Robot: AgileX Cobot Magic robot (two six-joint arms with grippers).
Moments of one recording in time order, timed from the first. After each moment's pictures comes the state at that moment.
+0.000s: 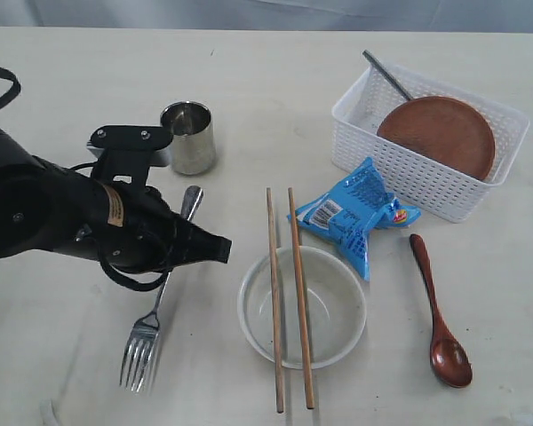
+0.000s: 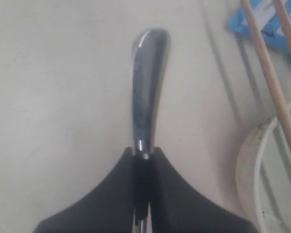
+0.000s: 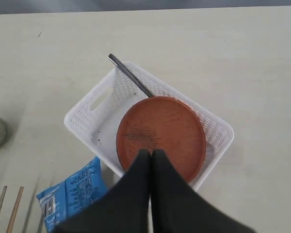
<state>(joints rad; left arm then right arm) -0.79 1.52 -0.63 -0.09 0.23 -0.46 -0.07 1.08 -1.02 0.31 0.82 -0.25</state>
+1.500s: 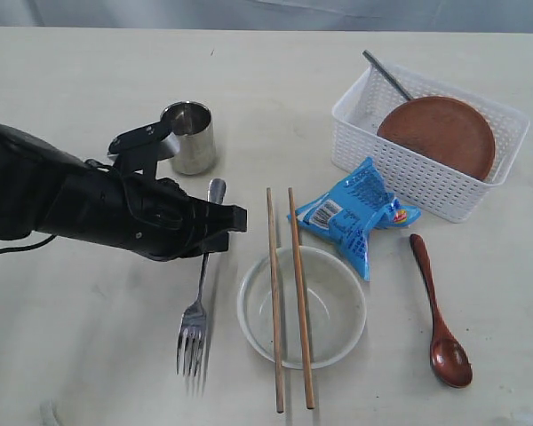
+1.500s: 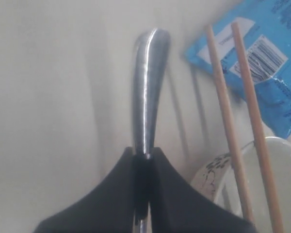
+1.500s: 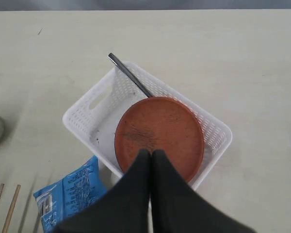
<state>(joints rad) -0.67 1.65 -0.63 -1.66 0.28 1.03 -0.07 1.08 -1.02 0.31 0.82 -0.27</state>
